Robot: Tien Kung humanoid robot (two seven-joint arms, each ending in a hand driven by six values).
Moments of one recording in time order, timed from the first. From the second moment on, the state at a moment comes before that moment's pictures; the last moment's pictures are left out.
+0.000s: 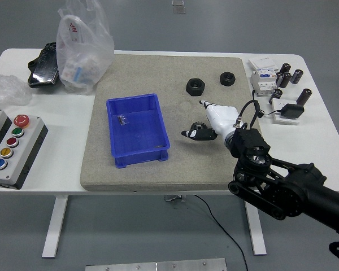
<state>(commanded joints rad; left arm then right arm) -0.04 0.09 -1.58 -0.18 1.48 0.13 0.20 0.68 -0.21 0.49 1.16 -1.93 -0.16 -0.61</state>
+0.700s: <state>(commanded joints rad) -0.04 0.09 -1.58 -0.18 1.48 0.13 0.20 0.70 -0.18 0.42 1.04 -1.95 -0.22 -0.58</state>
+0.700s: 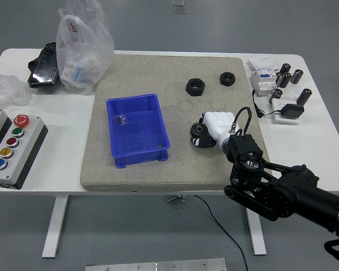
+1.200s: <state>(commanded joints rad) -0.04 0.09 -1.58 -0.18 1.48 0.13 0.20 0.72 -0.20 0.46 1.20 -2.04 -0.29 -0.57</state>
